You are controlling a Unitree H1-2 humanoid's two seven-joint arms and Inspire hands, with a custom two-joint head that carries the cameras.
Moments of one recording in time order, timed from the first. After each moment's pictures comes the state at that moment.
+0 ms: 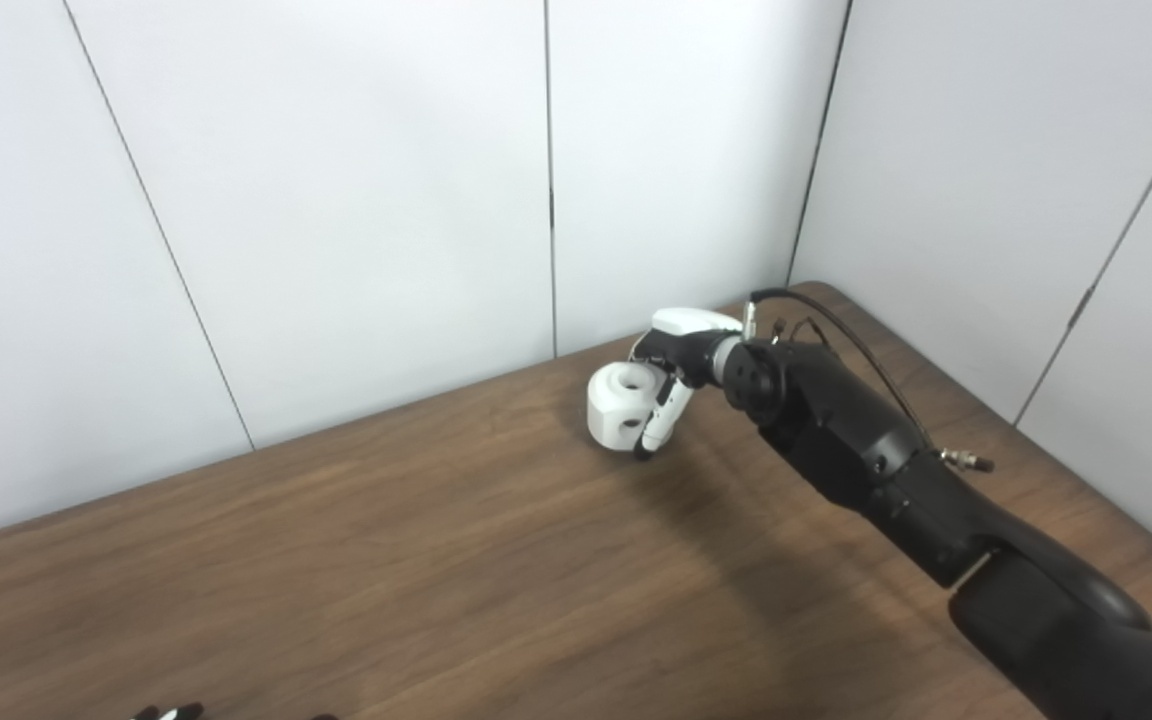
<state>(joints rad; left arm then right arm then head) 0.10 0.25 -0.17 -0.28 0.67 0.11 -0.08 -0.67 -0.63 0.31 0.29 -0.72 0.41 0.50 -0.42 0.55</state>
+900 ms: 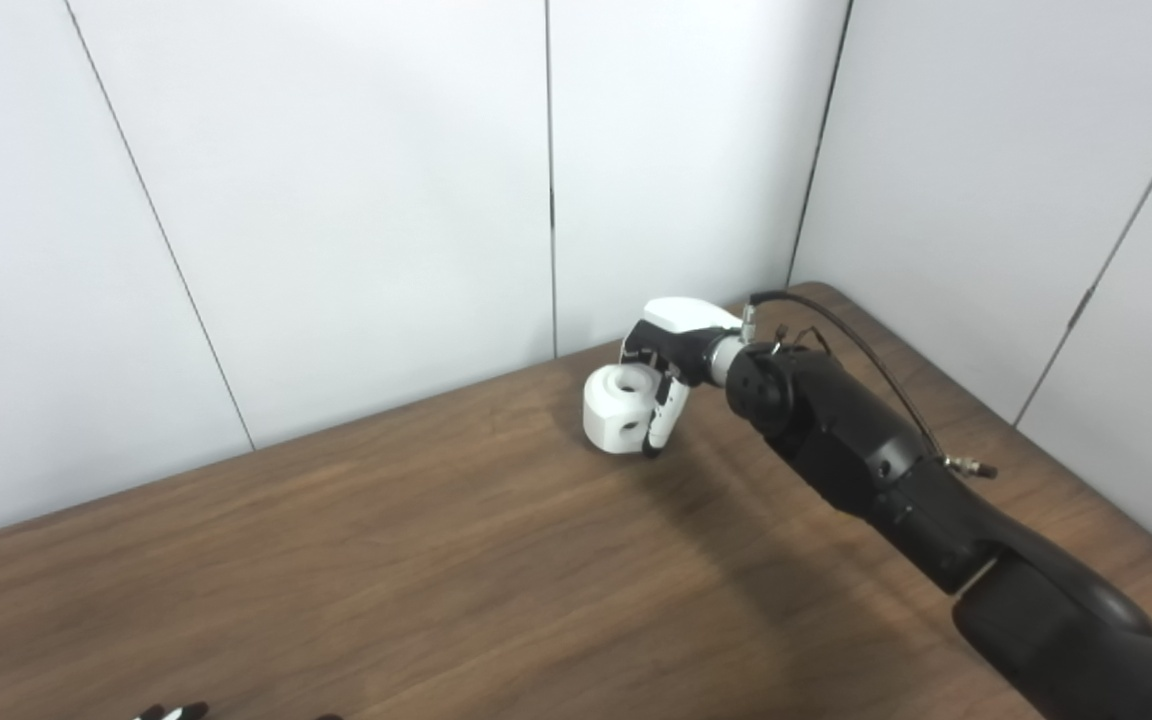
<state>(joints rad) 0.10 0.24 -0.17 -0.29 0.67 0.11 -0.09 -0.65 -0.63 0.31 0.32 -0.71 0.28 0.38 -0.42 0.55</state>
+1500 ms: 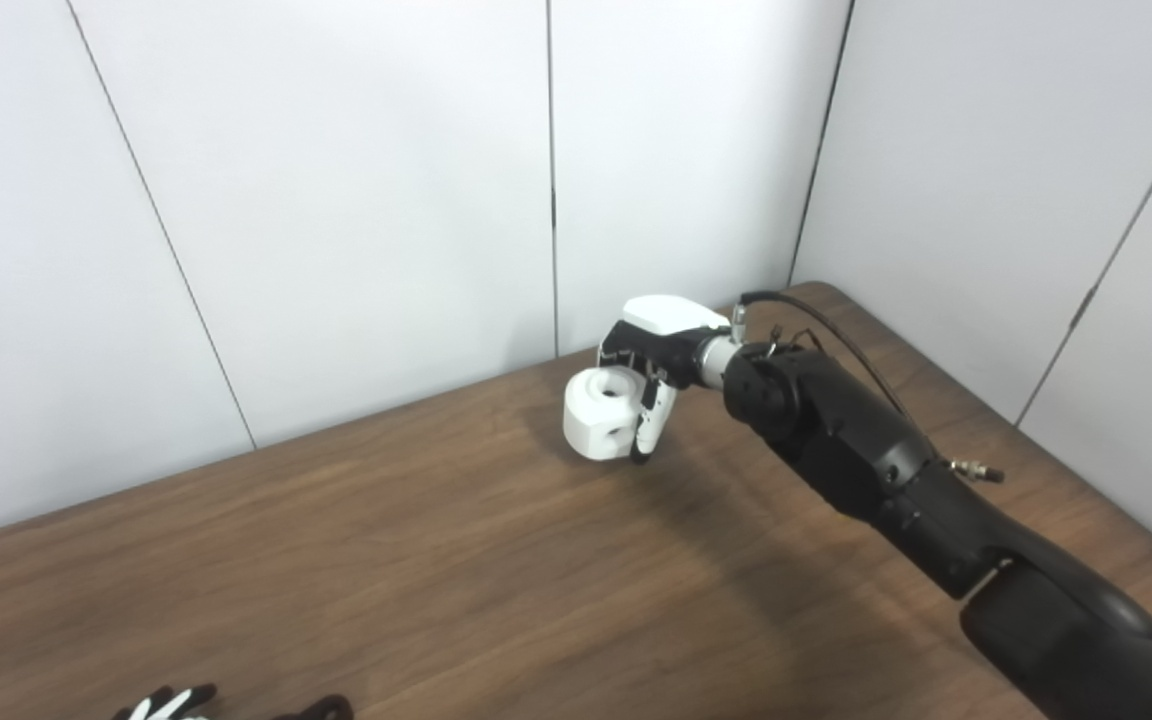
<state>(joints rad) 0.04 0.22 -0.19 -0.24 0.70 0.12 -0.09 -0.64 -0.64 0.30 0.23 -0.68 0.24 0.43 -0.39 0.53</state>
